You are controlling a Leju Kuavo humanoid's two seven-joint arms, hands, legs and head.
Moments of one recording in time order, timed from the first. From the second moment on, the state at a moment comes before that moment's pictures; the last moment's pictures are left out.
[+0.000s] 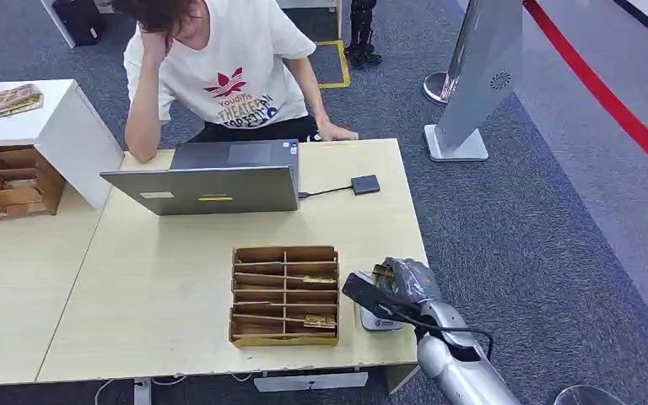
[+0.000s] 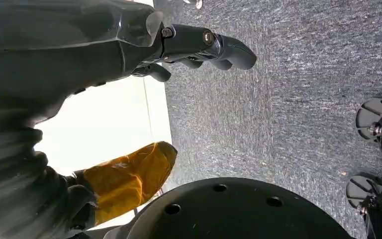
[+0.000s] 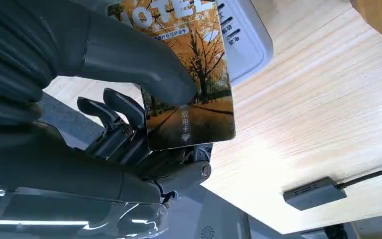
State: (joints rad) left arm -0.11 0.01 -1.48 -0.14 1.52 0.36 0.22; right arm -0.31 -0.08 0.51 -1.00 0.82 -0.15 0.11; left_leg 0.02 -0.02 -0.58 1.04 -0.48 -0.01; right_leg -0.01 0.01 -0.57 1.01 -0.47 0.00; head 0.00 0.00
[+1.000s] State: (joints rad) left arm -0.11 0.01 -1.48 -0.14 1.52 0.35 0.22; right arm -0.31 -0.08 0.51 -1.00 0.82 -0.15 0.11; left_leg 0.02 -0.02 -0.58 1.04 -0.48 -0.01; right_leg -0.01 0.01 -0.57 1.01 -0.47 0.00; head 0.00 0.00
